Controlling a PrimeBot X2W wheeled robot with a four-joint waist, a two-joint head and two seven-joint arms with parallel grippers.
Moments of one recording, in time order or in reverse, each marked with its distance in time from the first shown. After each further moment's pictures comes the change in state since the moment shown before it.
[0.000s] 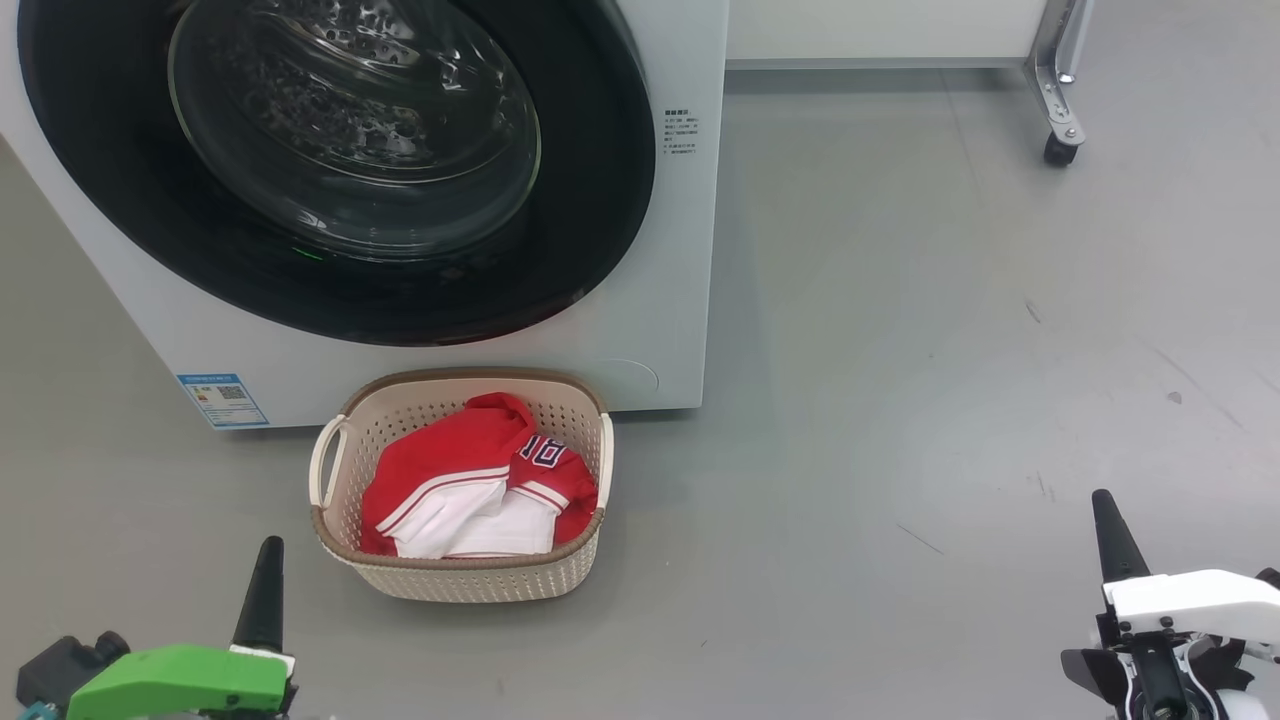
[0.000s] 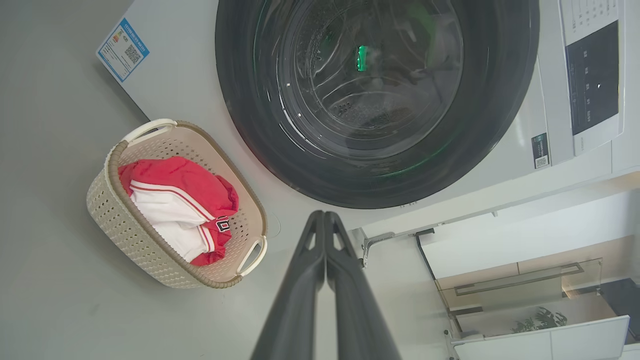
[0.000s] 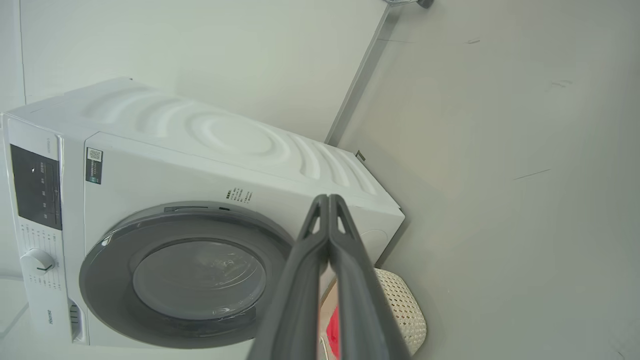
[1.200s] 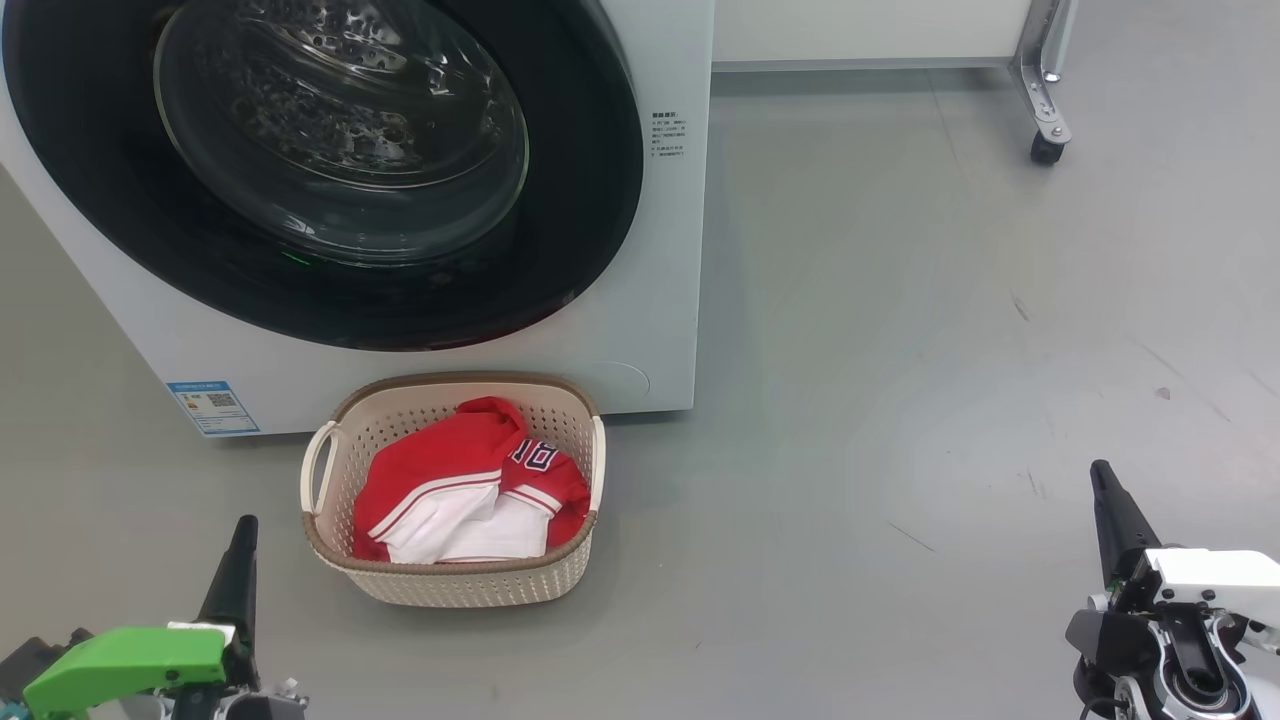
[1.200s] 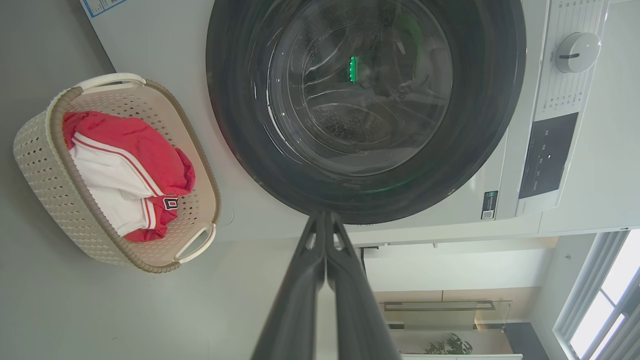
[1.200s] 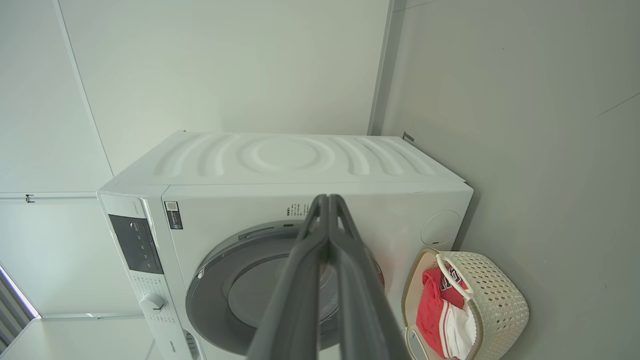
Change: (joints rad) left arm -0.050 0.010 0.054 0.028 -0.303 0.000 0.075; right arm -0.060 0.004 -0.044 0.035 0.327 0.026 0.086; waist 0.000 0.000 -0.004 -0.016
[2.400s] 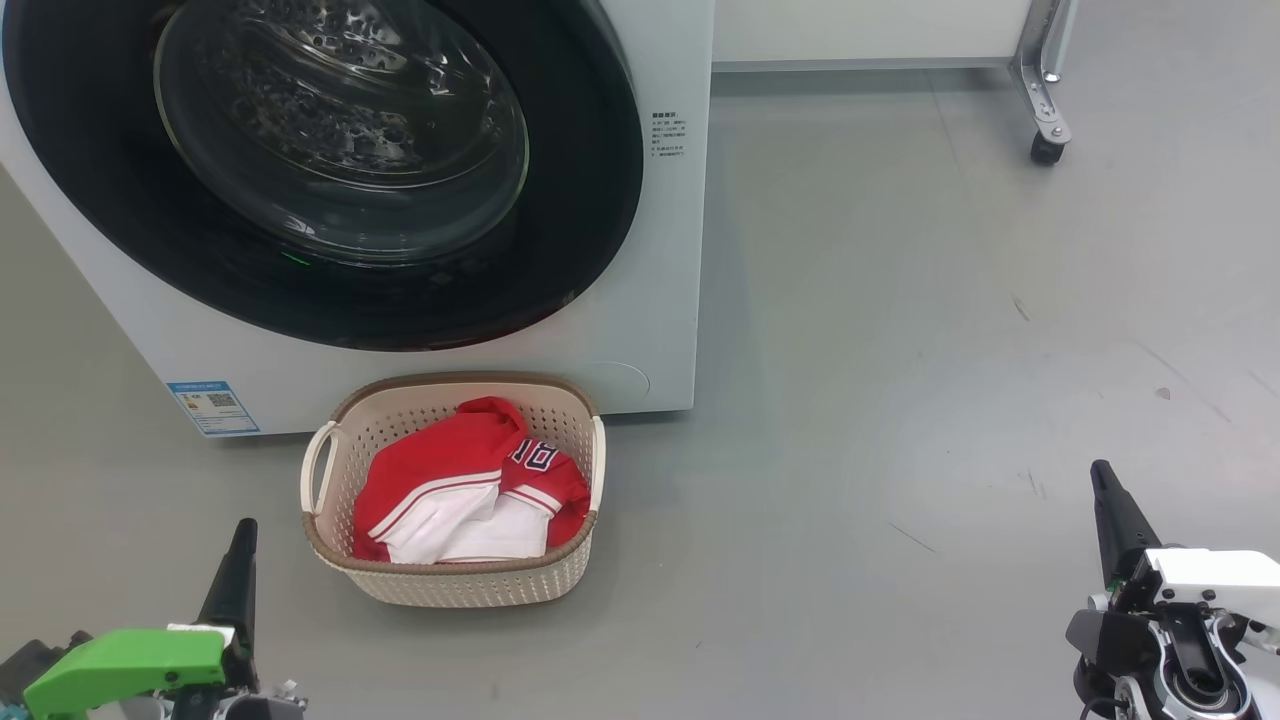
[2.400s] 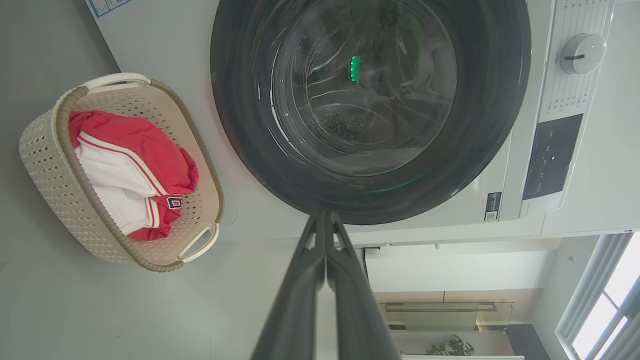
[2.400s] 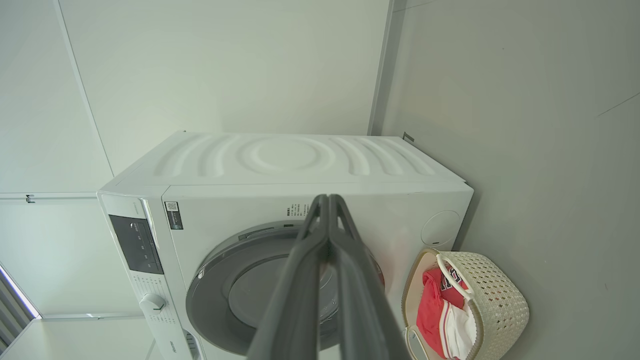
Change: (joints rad) left arm -0.001 0.000 0.002 0.011 0.000 0.000 0.003; right arm 0.000 0.000 -0.001 0.000 0.000 0.000 0.000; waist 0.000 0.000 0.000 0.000
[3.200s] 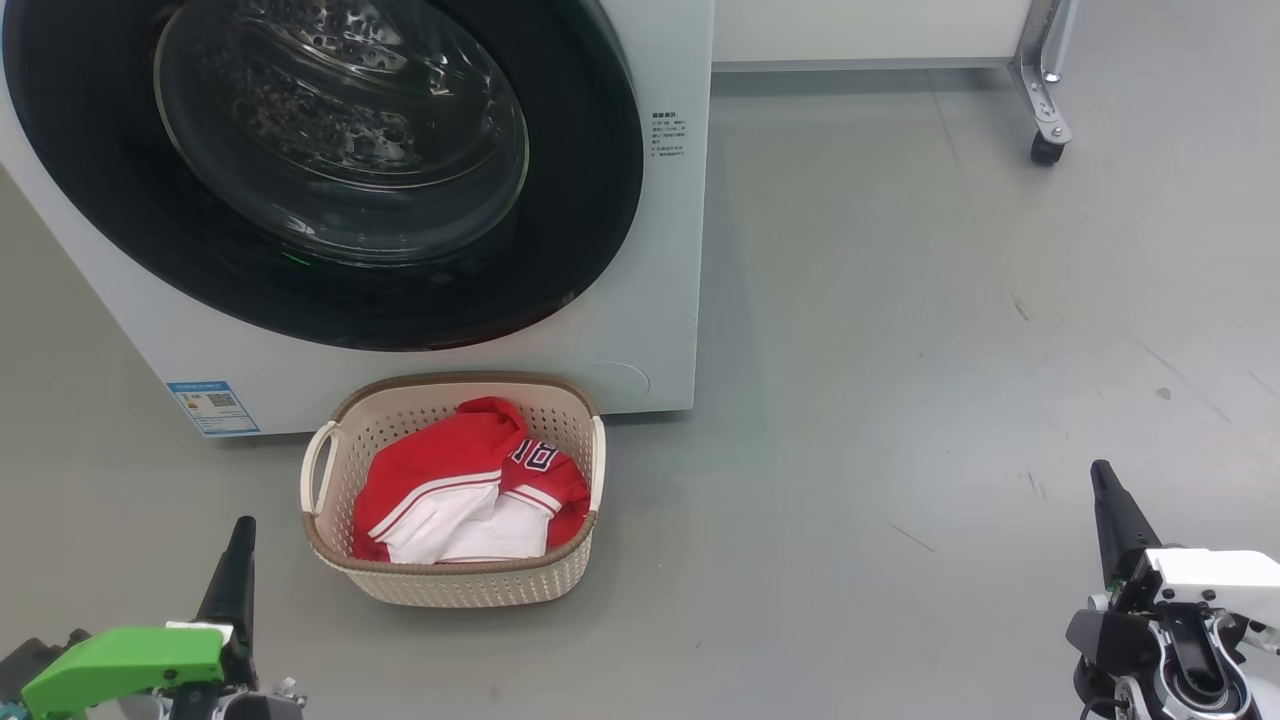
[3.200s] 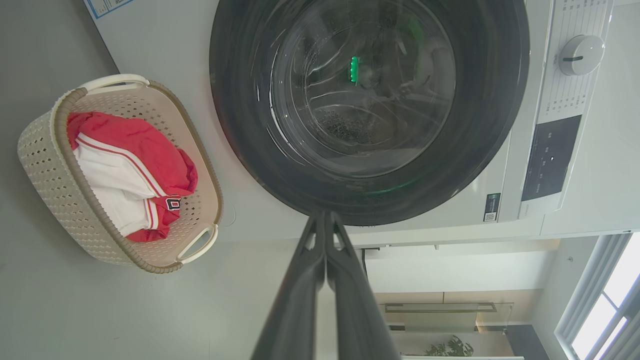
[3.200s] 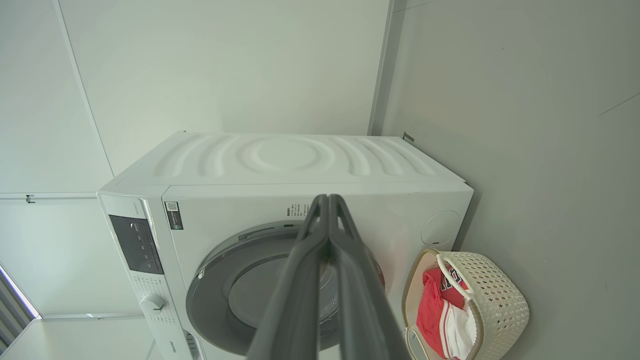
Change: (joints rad) left arm -0.004 0.000 0.002 0.003 0.000 0.000 0.000; right arm 0.000 0.000 0.000 0.000 0.000 0.000 0.000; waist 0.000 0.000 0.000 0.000
